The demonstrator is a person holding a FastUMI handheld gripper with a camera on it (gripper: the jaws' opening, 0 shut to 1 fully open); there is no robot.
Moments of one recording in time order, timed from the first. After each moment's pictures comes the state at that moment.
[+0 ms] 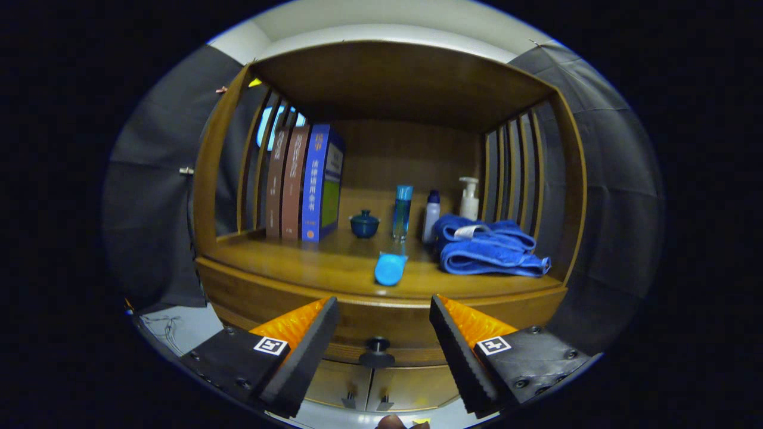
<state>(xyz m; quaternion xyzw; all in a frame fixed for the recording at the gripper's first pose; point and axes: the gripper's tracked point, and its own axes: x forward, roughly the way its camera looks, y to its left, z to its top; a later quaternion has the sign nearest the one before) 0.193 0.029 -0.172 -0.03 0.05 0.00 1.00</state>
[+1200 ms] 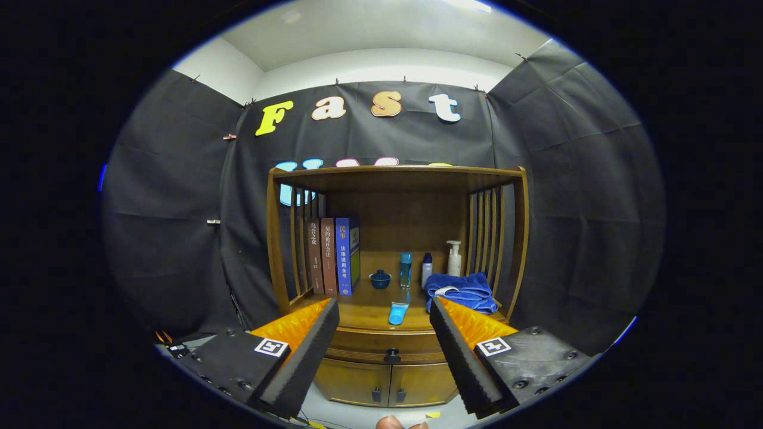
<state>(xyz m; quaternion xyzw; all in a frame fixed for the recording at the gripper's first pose) 0.039 0.036 -0.002 0.00 0.01 0.03 1.00</state>
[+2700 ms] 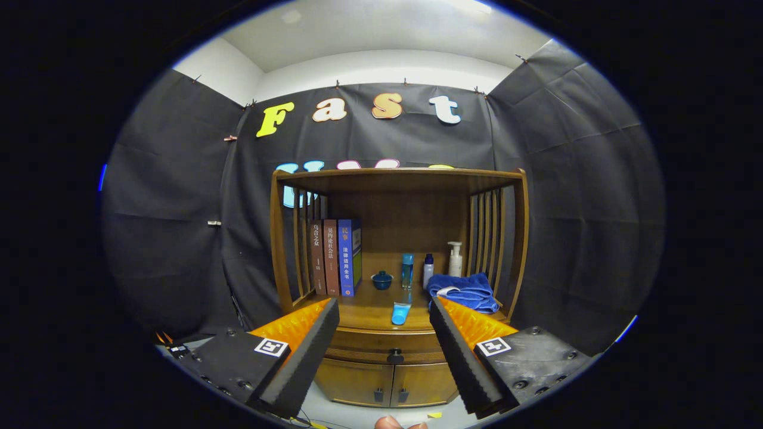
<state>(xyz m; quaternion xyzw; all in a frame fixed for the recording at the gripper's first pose) 0.034 0.046 -0.007 0.00 0.01 0.03 1.00</state>
